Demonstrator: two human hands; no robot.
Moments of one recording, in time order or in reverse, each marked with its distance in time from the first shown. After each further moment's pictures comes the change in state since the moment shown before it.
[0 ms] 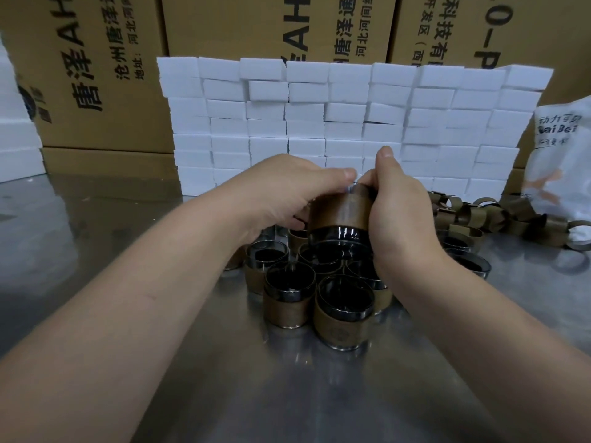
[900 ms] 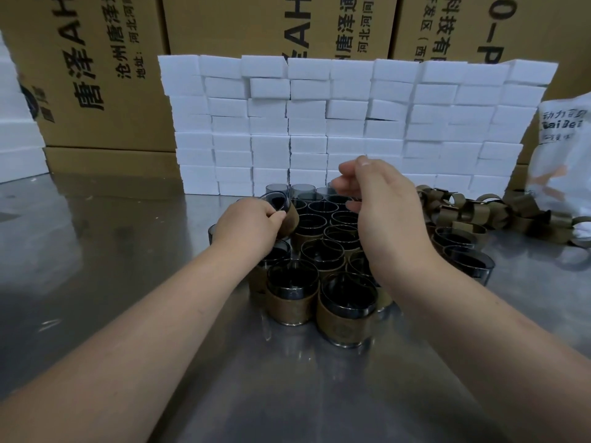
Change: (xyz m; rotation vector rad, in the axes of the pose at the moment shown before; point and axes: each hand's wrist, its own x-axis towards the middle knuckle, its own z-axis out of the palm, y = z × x) left_hand 0.028 -0.094 -0.003 0.701 0.464 -0.188; right_hand -0.004 0.009 0.006 -0.083 -0.072 -0.147
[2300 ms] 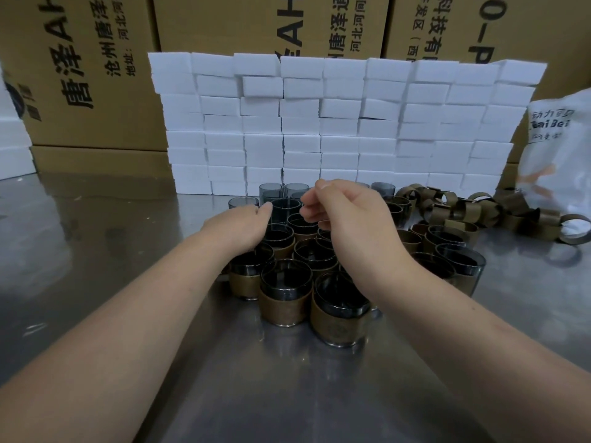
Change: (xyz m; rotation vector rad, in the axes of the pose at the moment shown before) left_hand 0.031 -0.021 0.016 0.113 -0.304 -0.042; right_hand -0.009 0.005 0.008 -0.006 -0.189 0.009
